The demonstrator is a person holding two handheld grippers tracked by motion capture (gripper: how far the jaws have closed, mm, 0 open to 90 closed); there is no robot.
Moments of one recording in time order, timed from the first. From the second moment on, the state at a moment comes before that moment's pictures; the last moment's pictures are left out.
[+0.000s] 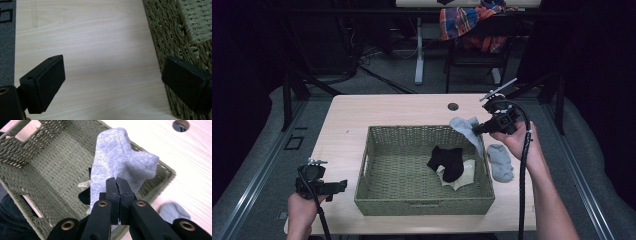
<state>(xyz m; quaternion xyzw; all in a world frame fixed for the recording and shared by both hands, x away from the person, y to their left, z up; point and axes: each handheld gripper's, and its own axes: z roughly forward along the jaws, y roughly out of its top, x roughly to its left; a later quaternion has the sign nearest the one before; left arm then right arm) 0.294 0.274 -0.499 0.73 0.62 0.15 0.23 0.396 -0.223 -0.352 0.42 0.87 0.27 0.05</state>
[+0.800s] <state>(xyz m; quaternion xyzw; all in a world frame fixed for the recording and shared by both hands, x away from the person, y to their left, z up) 0.295 0.274 -0.499 0.73 0.62 0.15 0.23 0.398 -0.306 -0.356 0.51 0.81 0.26 0.08</state>
